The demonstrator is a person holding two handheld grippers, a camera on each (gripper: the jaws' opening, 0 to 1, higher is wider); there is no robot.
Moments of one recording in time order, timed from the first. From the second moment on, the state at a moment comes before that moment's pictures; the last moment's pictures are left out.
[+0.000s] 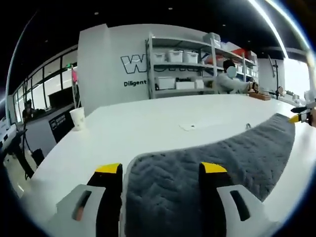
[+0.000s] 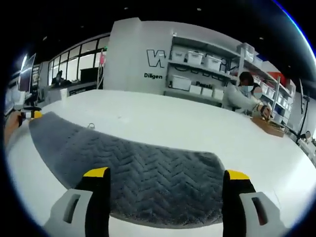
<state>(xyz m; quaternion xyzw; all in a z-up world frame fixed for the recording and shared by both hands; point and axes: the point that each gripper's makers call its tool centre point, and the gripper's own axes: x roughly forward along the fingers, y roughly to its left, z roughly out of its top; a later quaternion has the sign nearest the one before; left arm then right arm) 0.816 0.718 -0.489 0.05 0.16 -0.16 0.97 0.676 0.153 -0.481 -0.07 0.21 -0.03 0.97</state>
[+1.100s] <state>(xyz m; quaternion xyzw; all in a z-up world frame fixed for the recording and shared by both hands) 0.827 0.712 -0.514 0.10 0.17 -0.17 0.97 0.676 0.158 -0.481 -0.07 0.21 -0.02 0.98</state>
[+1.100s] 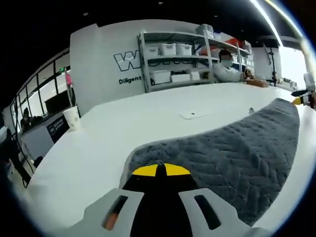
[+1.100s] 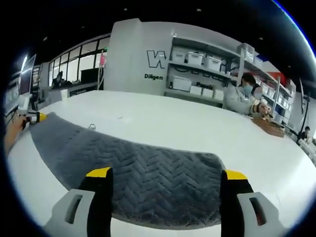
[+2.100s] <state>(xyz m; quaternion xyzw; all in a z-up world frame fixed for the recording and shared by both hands) 0.749 0.649 -0.494 0.21 0.13 -0.37 0.90 0.676 0.164 -0.493 -0.08 0.24 -0.01 0.97</state>
